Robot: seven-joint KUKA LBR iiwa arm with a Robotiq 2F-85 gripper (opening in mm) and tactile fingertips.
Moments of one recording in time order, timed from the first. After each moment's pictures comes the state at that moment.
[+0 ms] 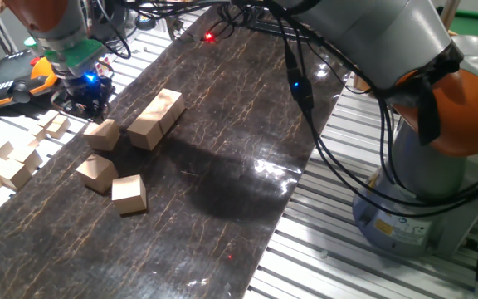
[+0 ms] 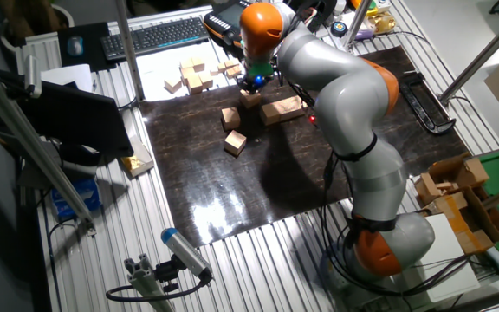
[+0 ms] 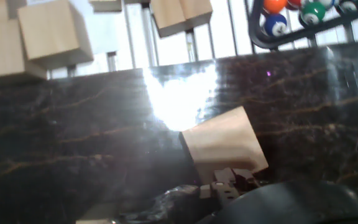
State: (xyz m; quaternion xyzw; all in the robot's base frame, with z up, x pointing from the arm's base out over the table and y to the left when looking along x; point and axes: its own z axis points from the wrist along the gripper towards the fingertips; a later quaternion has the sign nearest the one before) arm 0.722 0.120 0.117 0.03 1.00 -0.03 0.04
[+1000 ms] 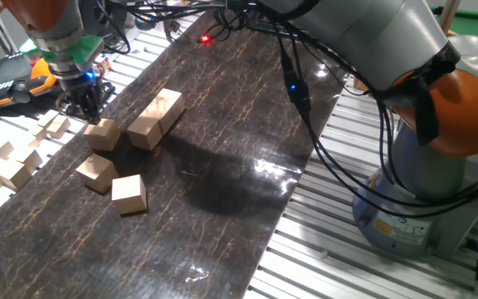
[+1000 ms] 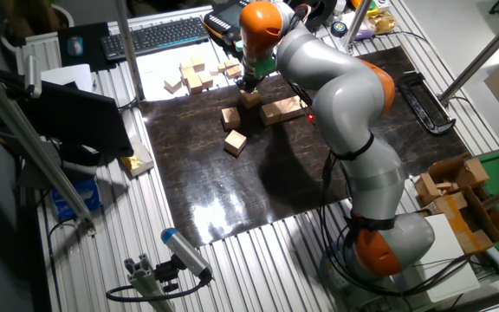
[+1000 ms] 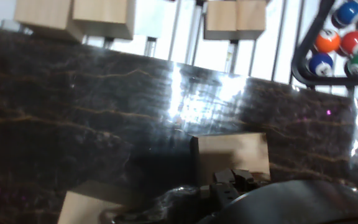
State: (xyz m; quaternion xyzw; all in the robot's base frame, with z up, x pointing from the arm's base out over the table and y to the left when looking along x) arm 0.739 0.120 0.112 -0.15 0.99 -0.03 0.05
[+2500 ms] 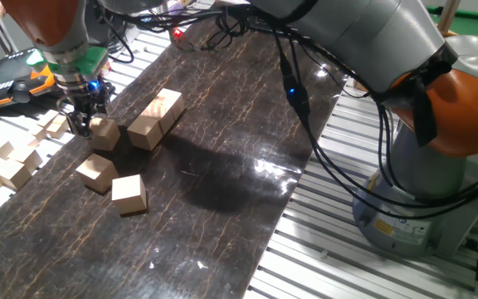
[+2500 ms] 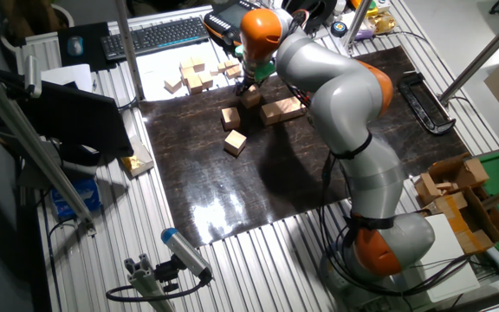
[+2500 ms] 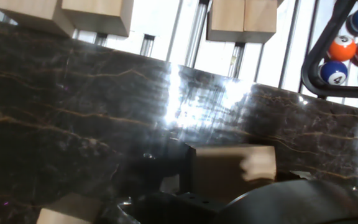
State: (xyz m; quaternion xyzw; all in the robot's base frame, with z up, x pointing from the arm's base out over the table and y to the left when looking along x) arm 0.745 0.119 0.078 -0.13 0.99 -0.03 0.05
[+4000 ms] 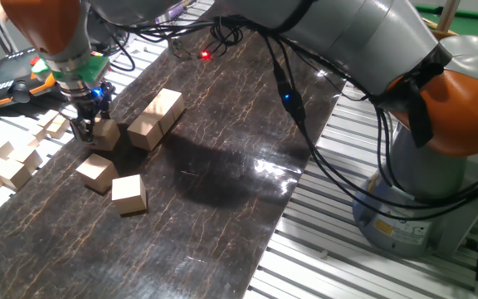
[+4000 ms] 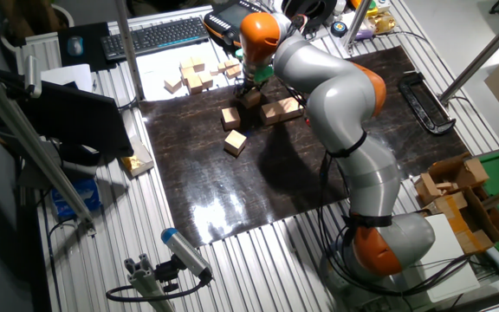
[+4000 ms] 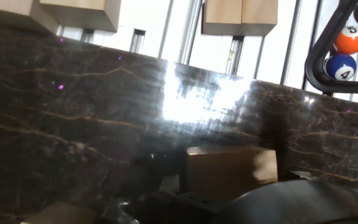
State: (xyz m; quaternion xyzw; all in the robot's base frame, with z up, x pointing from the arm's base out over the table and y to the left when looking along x) arm 0.748 0.113 0.051 -0.12 0.99 -0.03 0.04
